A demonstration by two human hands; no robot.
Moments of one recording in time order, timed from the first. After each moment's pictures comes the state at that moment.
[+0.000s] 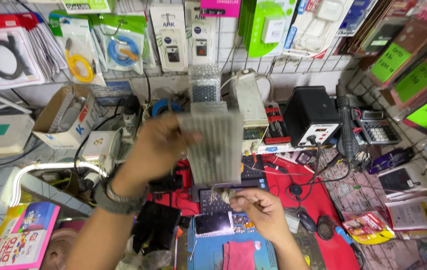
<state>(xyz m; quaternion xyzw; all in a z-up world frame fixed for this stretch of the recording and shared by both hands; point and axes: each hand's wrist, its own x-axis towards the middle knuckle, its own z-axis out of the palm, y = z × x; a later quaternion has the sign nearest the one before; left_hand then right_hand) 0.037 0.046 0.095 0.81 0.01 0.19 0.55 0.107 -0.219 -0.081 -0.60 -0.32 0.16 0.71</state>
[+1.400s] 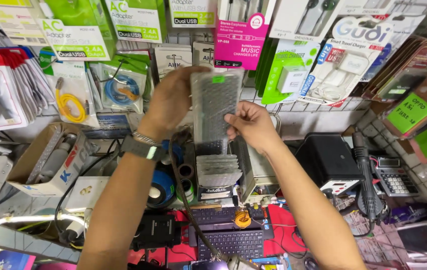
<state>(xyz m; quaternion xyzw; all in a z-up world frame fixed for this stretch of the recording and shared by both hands) 0.263 0.184 0.093 0.53 -0.11 0.17 0.83 0.364 -0.005 0.035 -0.59 -0.38 0.14 0.70</state>
